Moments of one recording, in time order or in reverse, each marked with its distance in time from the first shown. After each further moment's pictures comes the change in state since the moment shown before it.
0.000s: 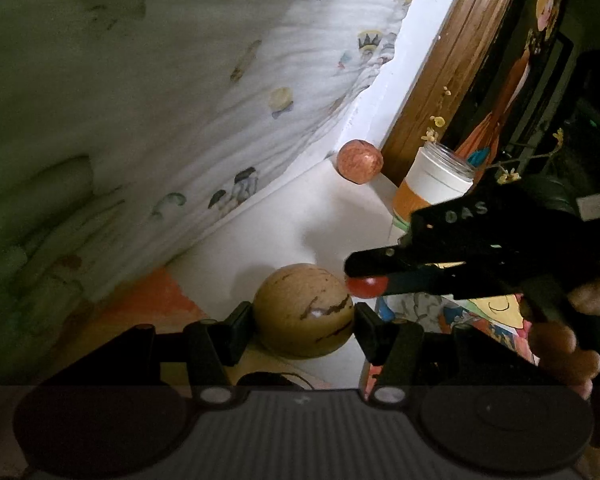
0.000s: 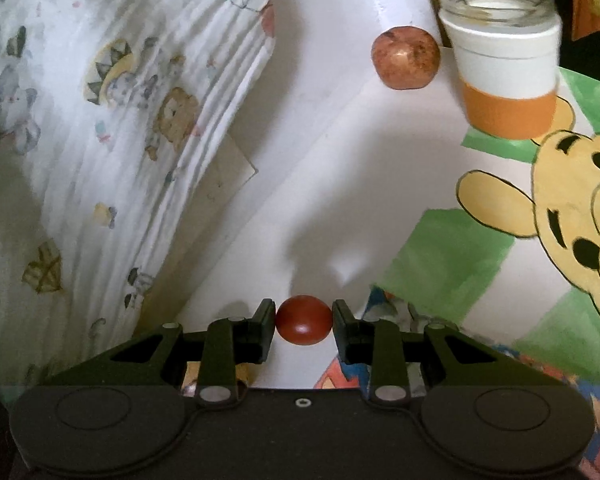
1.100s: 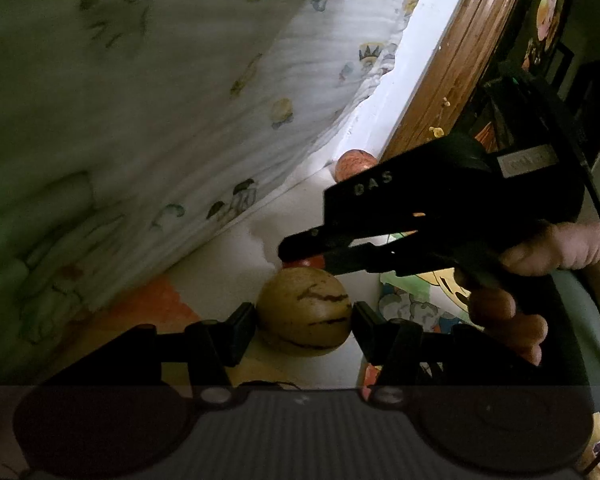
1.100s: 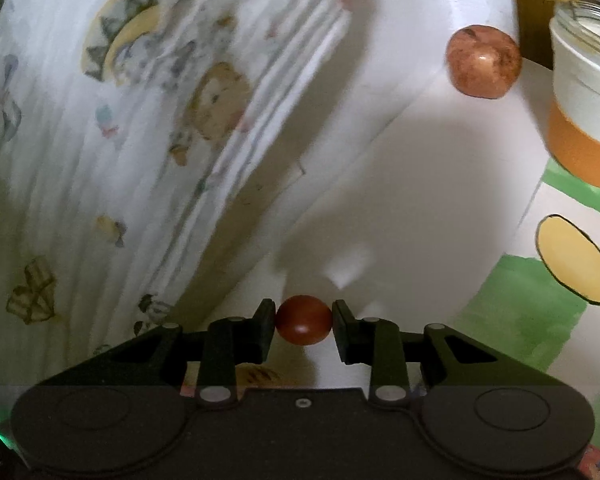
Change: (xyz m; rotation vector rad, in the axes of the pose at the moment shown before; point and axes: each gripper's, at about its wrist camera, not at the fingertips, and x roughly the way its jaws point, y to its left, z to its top) left arm -0.004 0.002 -0.001 -0.009 -0.033 -0.011; right arm 0.042 0.031 0.037 -0.098 0.098 0.007
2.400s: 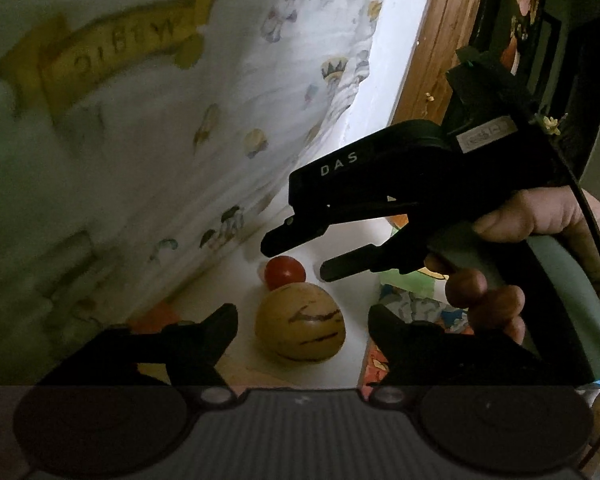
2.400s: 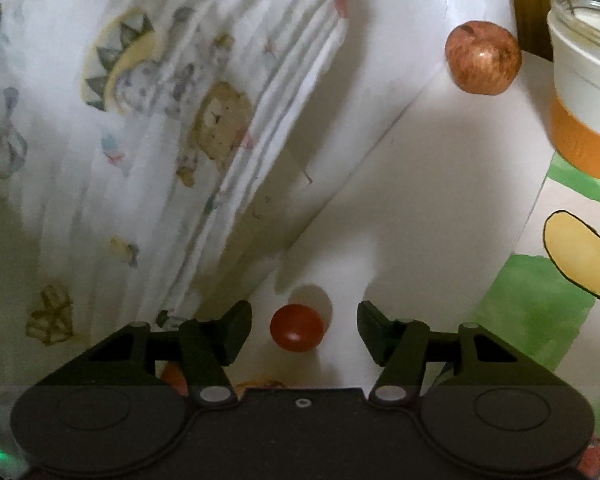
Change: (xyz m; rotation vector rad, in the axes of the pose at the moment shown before) left arm -0.012 -0.026 0.003 0.122 -0.029 0.077; right arm 0.002 -0.004 0.005 0.057 0.013 0.036
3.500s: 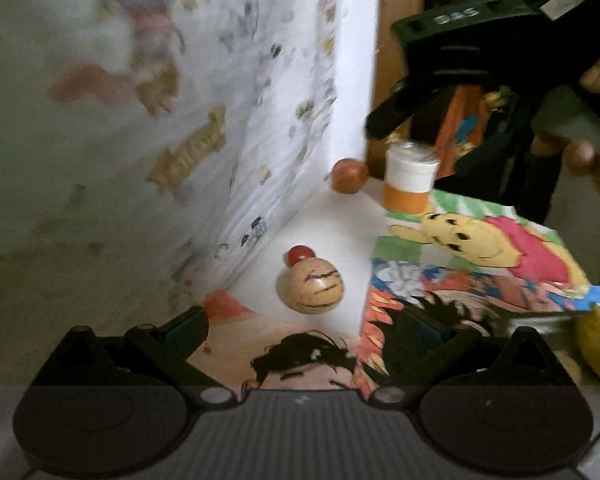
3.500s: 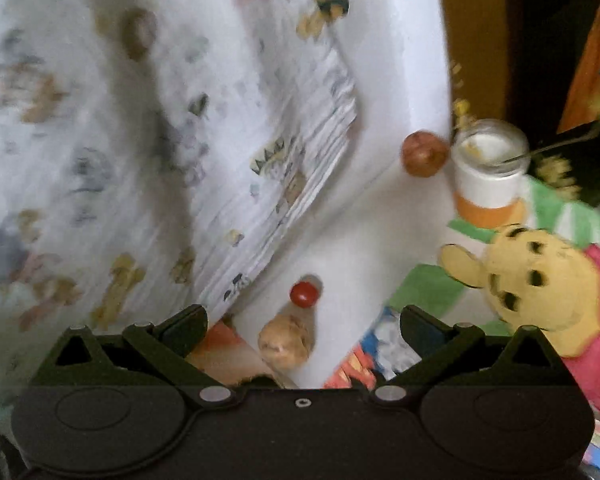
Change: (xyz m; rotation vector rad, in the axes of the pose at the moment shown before) left arm -0.080 -0.029 -0.001 0.184 -0.005 0.106; right arm -0.155 0.049 -0.036 -0.088 -0.137 -0.126
